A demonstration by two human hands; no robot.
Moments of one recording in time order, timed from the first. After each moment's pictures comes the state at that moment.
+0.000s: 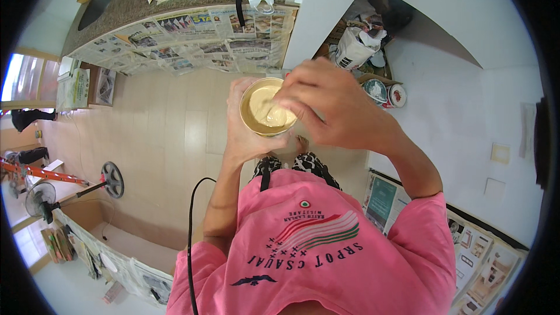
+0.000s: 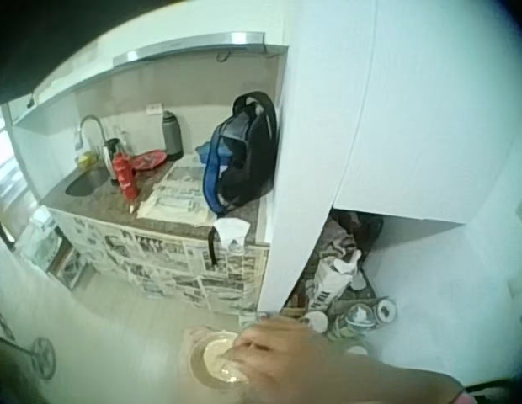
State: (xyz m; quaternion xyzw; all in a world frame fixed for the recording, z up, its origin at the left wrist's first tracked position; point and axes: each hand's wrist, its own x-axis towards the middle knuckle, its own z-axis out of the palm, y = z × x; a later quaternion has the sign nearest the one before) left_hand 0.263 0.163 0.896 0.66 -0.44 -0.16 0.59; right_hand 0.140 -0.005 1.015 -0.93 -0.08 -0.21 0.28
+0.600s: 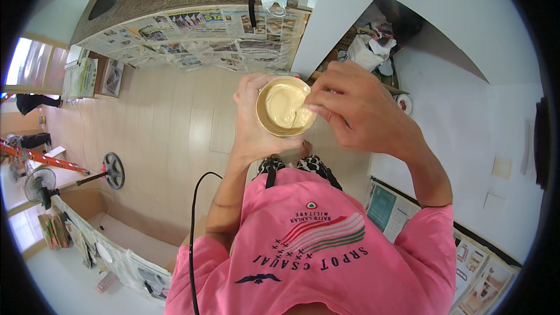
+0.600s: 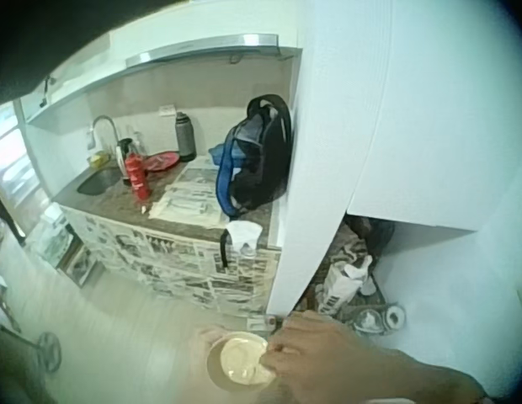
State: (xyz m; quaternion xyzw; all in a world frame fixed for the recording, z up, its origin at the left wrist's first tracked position) left_hand 0.257 0.149 0.917 0.67 -0.45 -0.11 0.58; right_hand 0.130 -0.031 1.040 -0.96 -0.11 -0.13 0.24
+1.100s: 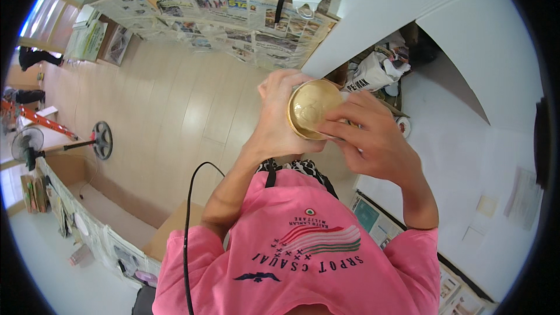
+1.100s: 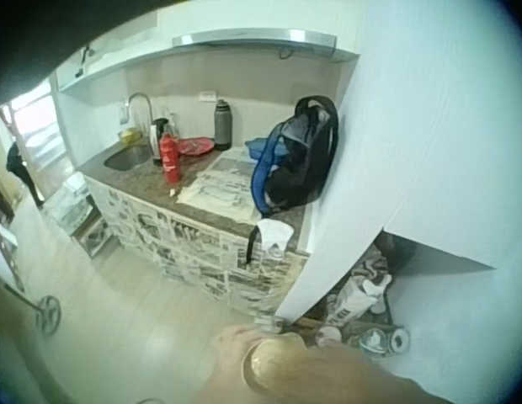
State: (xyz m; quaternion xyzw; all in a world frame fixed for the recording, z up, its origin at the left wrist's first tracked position) left_hand 0.260 0.138 0.917 0.68 -0.45 -0.08 0.57; right_hand 0.136 -0.018 1.026 -0.95 -0.13 -0.15 0.24
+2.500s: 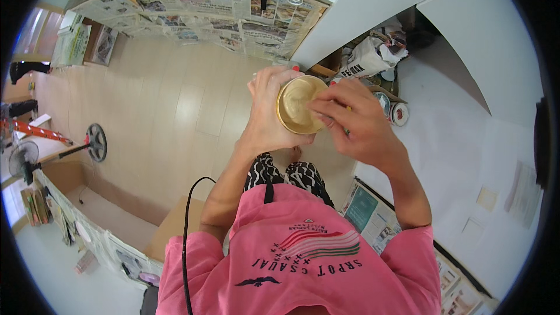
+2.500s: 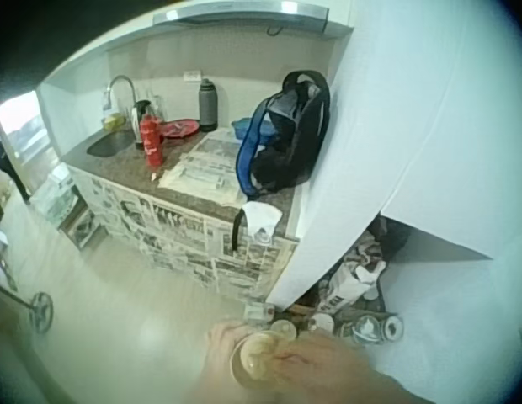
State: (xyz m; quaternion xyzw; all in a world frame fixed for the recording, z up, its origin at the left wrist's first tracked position) left_hand 0.259 0.123 0.868 0.70 -0.44 -0.07 0.56; right_hand 0.140 -0.041 0.980 -0.94 -0.05 -0.15 0.29
